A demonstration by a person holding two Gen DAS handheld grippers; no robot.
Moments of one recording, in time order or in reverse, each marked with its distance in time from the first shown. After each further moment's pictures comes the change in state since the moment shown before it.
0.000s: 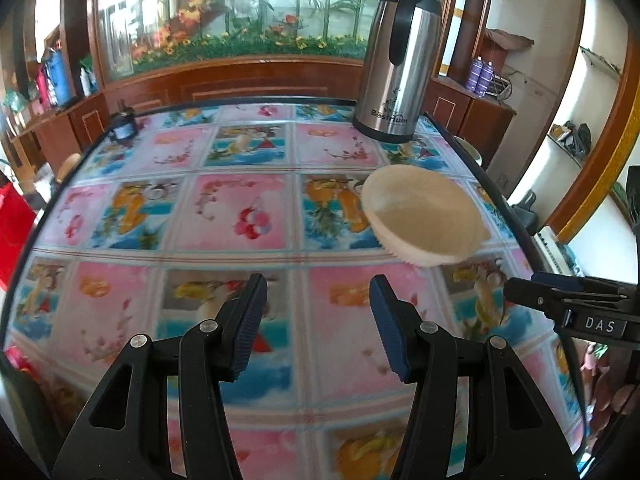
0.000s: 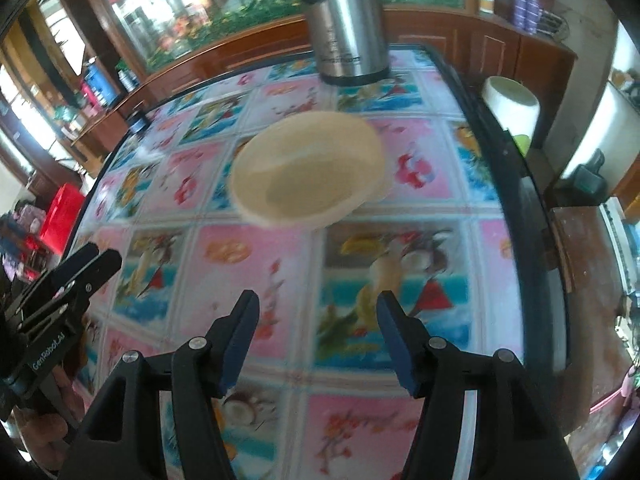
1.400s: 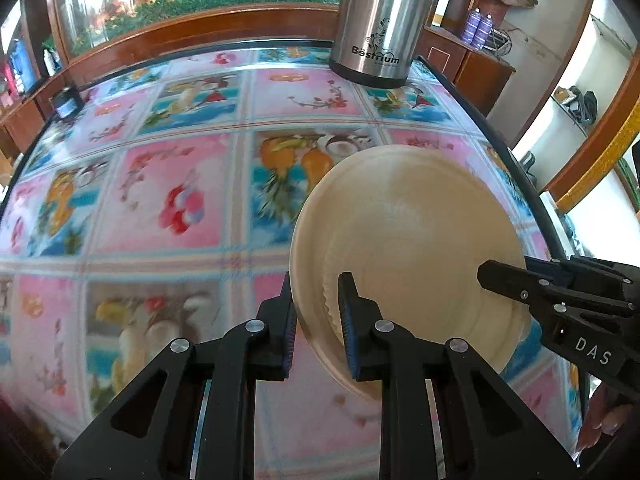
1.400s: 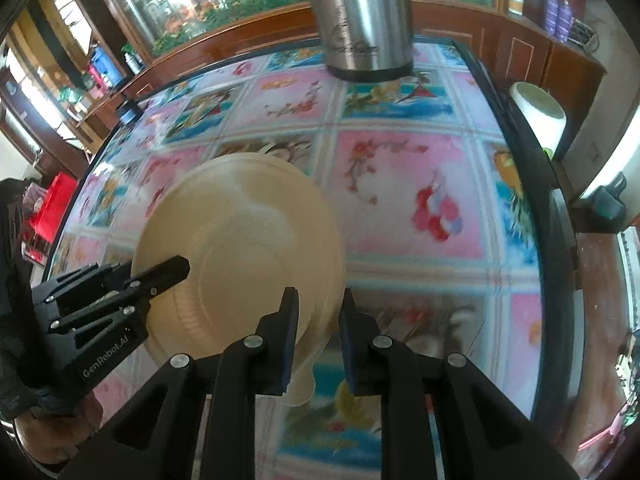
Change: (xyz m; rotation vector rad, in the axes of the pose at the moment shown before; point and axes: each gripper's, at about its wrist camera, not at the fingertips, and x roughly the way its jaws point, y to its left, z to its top) left arm 0.078 -0.025 0.012 0.044 0.179 -0.025; right arm 0.052 0.008 0.026 -0.114 0.064 0.055
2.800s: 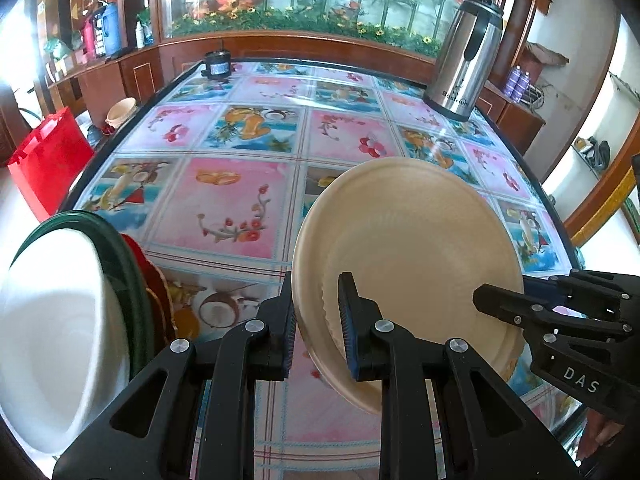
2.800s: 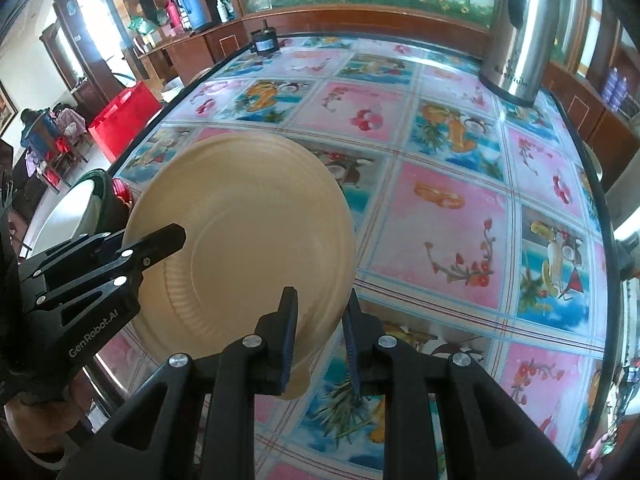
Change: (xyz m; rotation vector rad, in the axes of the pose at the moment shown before) left arm -0.140 0.131 -0.143 -0.169 -0.133 0.085; right arm -0.031 0.194 -0.099 -0.239 -0.011 0.023
